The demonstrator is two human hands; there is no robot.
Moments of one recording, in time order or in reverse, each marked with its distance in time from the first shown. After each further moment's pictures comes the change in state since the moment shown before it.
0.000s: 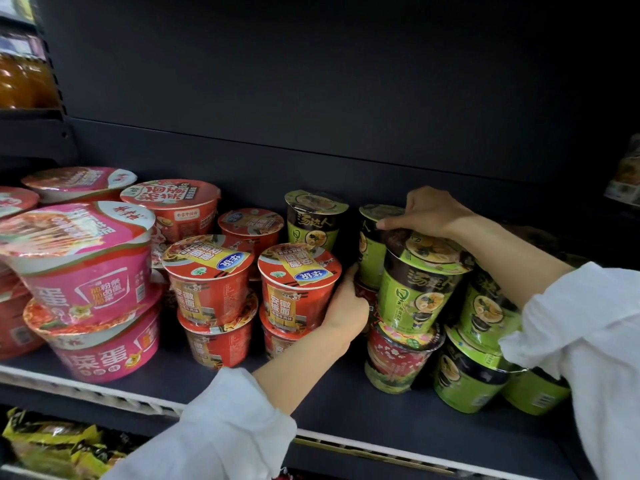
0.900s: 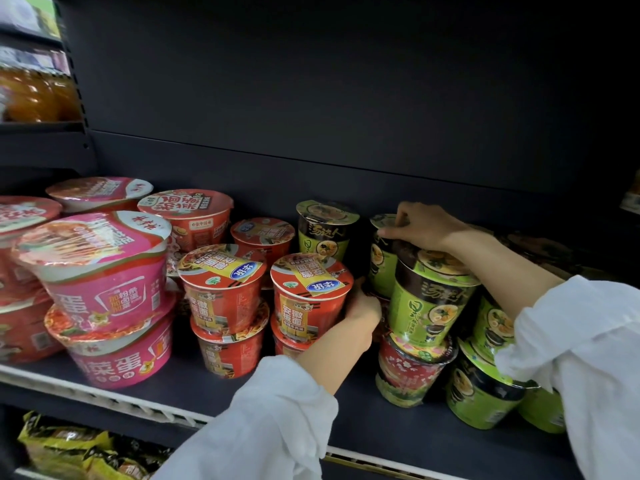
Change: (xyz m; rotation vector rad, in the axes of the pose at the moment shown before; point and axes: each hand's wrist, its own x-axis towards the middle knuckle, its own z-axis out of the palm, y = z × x) left_hand 0.020 0.011 0.010 -0.128 0.114 -0.164; right_hand 0.015 -0.008 0.015 -0.066 -0.029 -0.108
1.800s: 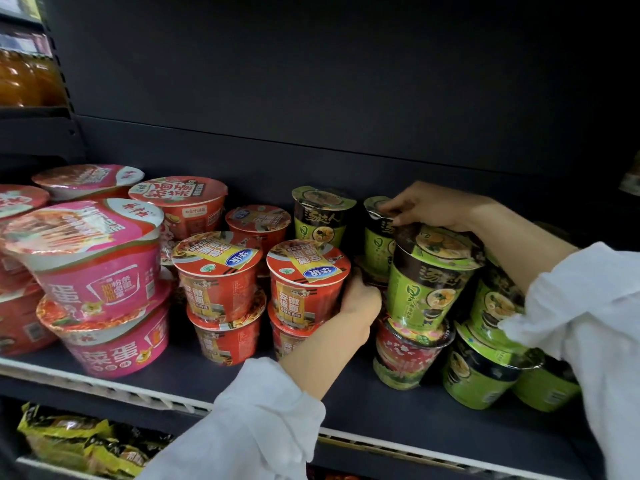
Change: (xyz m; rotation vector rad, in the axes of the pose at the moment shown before) left_hand -0.003 -0.010 0.002 -0.029 -0.035 -0.014; right_hand 0.001 0.010 -0.012 0.231 -0.181 -0.150
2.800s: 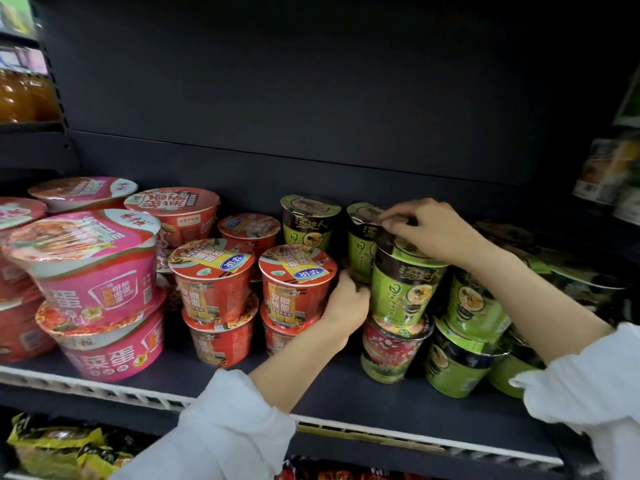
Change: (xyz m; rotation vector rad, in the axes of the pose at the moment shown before) left_hand -0.036 0.012 -0.017 0.149 -0.080 0.164; right_hand -0.072 -0.019 0.018 -0.178 0.386 -0.025
